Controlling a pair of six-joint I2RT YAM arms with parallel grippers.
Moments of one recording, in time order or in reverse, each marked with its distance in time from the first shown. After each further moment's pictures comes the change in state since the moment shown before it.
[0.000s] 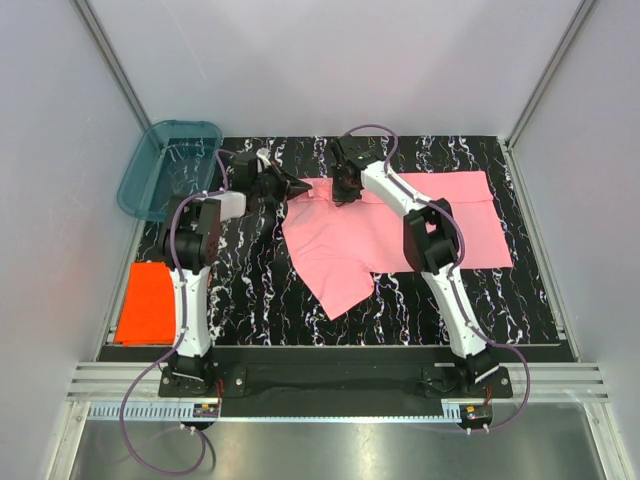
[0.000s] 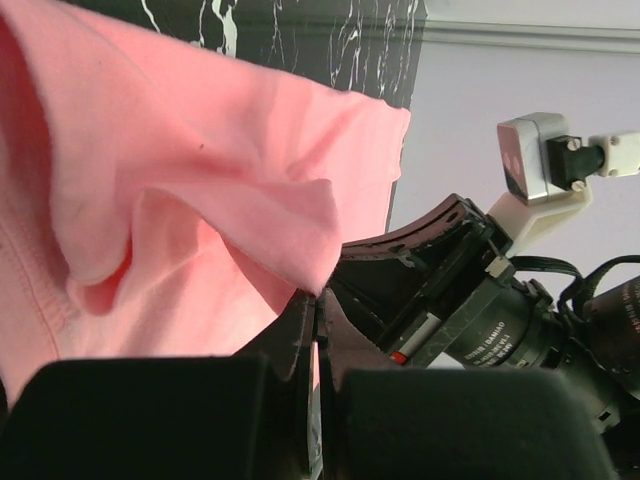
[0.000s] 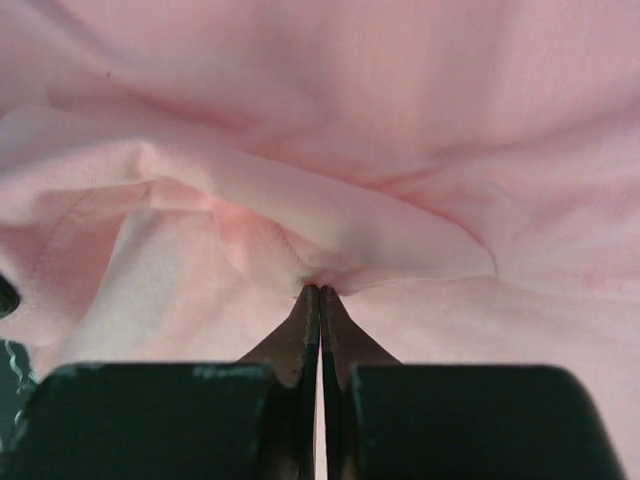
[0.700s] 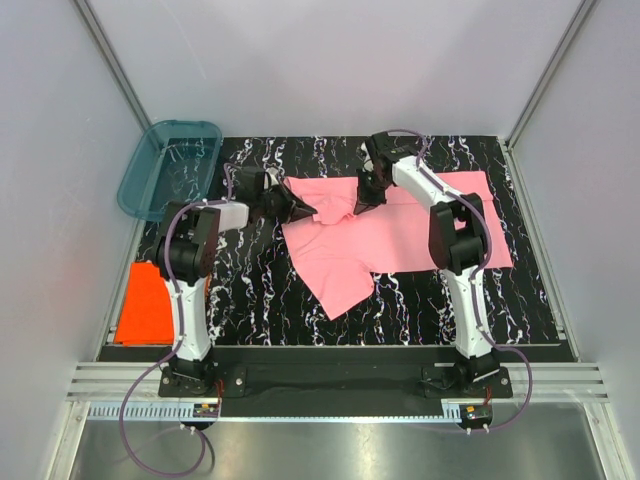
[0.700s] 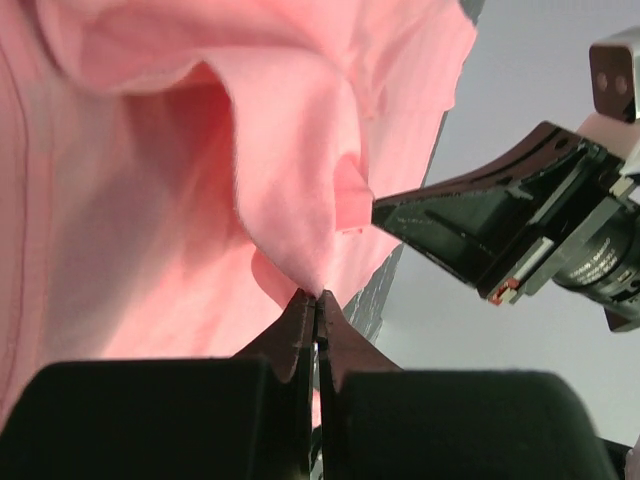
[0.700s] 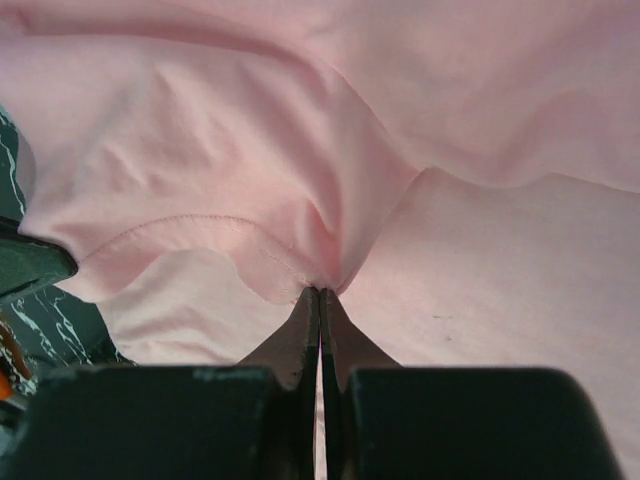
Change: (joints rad) left arm -0.055 -0.146 -0.187 -0.150 0.004 0.066; right arm -0.131 -0.200 -0.263 -0.042 -0.288 -0.079
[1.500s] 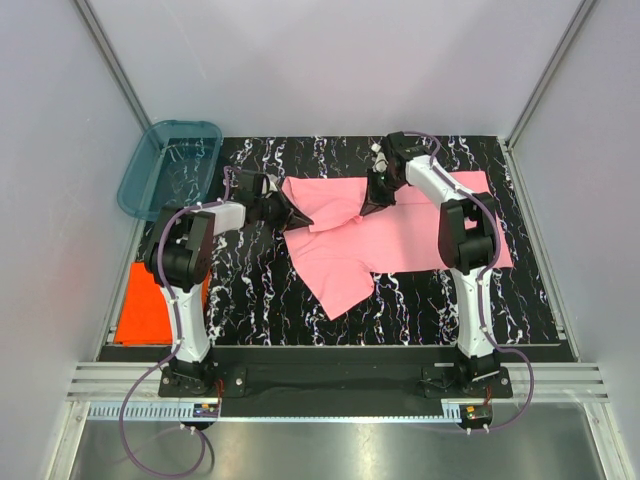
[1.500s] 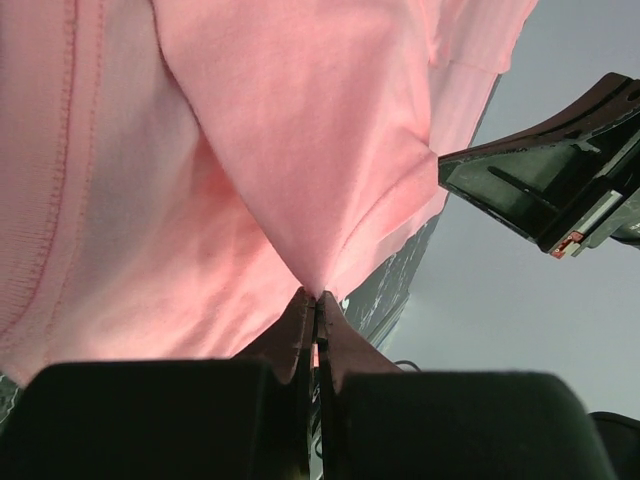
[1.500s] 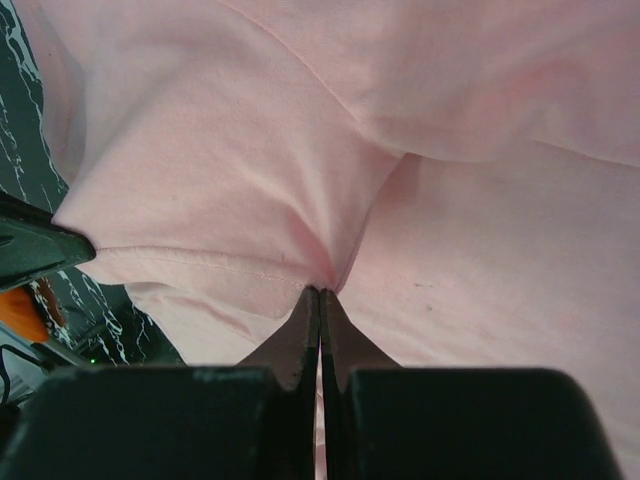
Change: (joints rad) left arm -0.006 -0.079 -0.042 -0.192 -0.002 0.102; right arm -0.075 -0.039 -0.077 0.001 -0.151 -0.051
